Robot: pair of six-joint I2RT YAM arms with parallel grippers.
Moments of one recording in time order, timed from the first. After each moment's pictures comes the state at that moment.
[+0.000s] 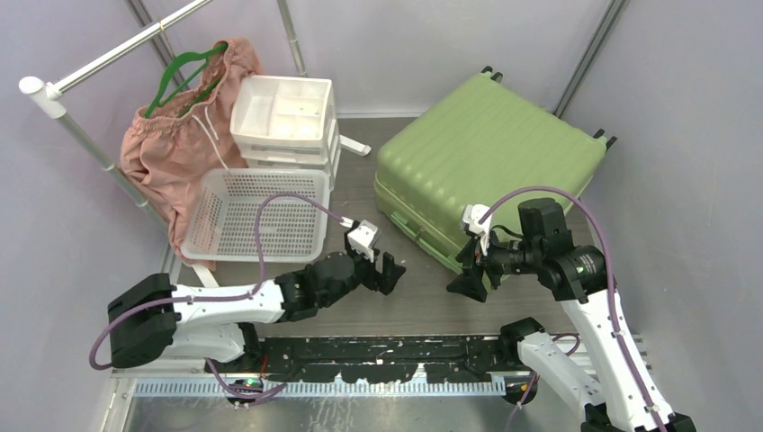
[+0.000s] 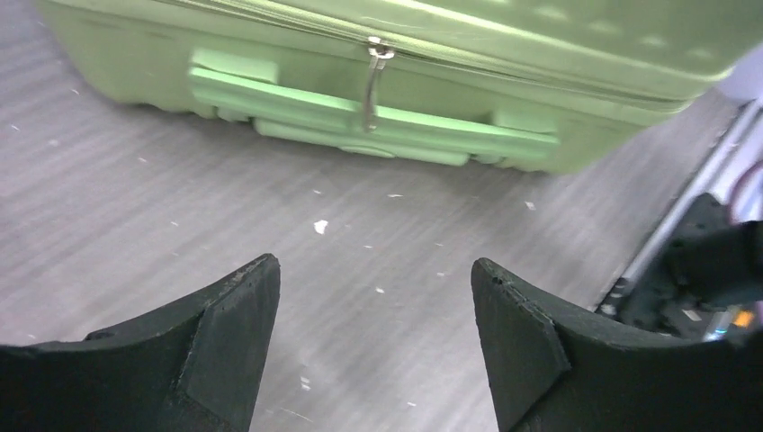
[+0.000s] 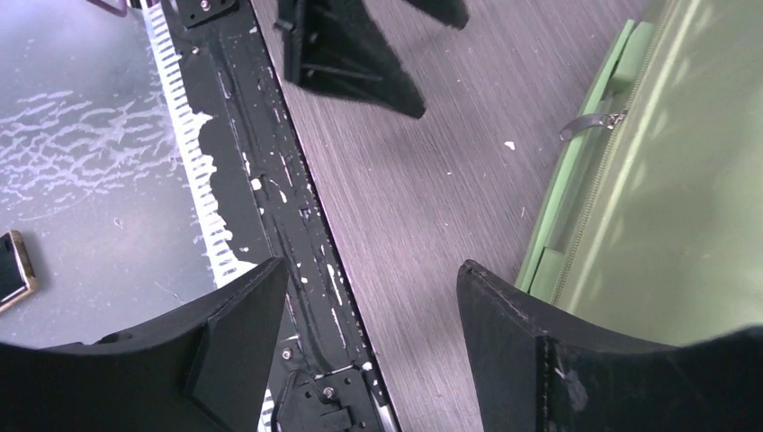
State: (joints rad) left arm -1.22 1.20 0.57 0.33 -0.37 -0.42; right arm 0.30 0.76 1.04 -1.11 -0.80 -0.48
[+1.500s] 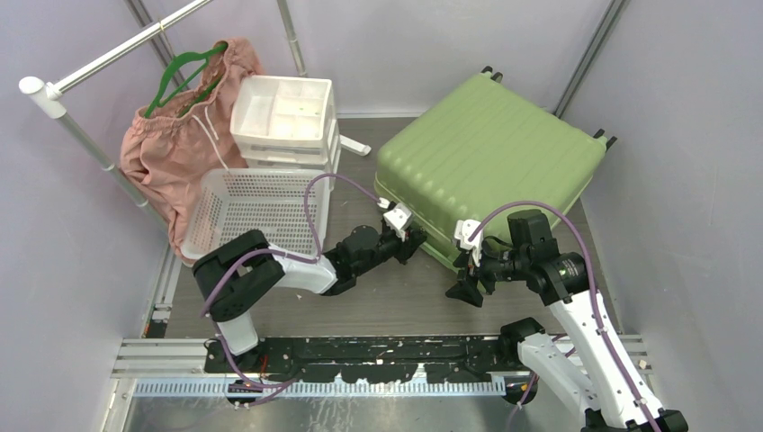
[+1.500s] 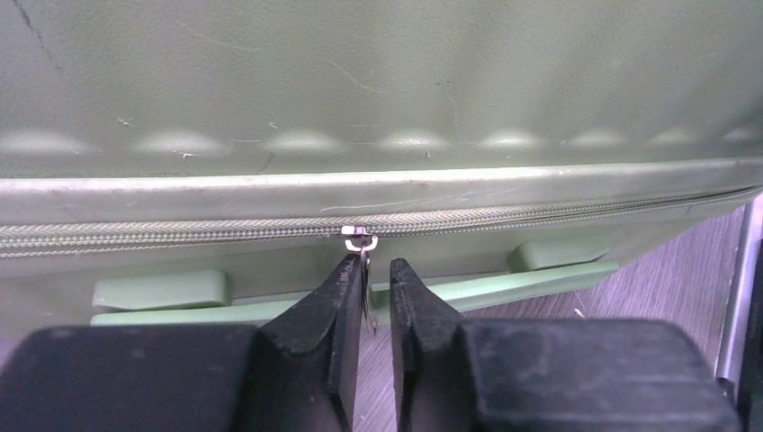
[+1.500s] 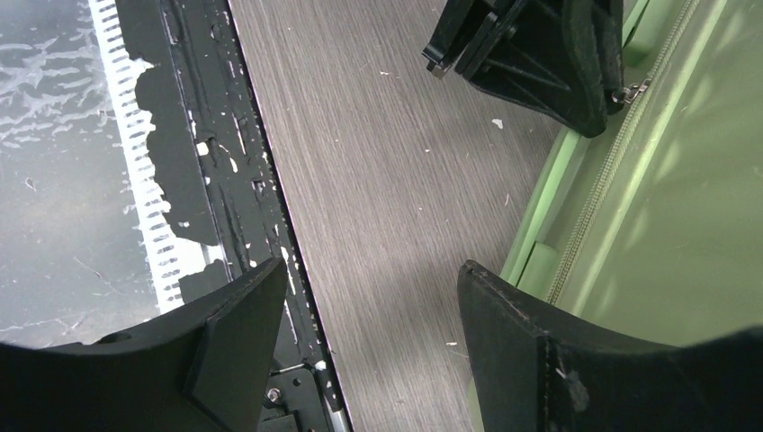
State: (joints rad) left arm -1.00 1.75 0.72 0.93 -0.05 -0.16; right arm 0.30 0.71 0.83 -1.00 -0.79 -0.63
